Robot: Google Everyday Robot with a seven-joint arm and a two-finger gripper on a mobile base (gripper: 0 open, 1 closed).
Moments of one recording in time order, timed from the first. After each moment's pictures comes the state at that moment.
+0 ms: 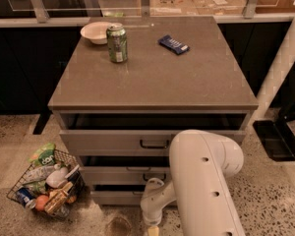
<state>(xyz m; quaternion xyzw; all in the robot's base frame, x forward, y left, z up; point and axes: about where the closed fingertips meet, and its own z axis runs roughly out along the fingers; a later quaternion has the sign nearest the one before) 0.456 -0.030 0.161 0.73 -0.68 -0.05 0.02</state>
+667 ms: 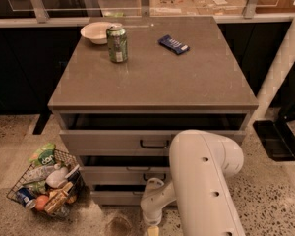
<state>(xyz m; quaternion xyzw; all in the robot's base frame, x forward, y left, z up) 0.456 -0.030 0.161 0.73 -0.68 -0.05 0.02</state>
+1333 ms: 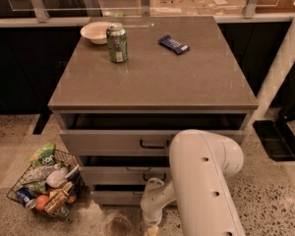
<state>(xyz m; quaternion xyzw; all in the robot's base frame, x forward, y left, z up) 0.456 -0.030 0.162 0.73 -0.68 -0.05 0.02</state>
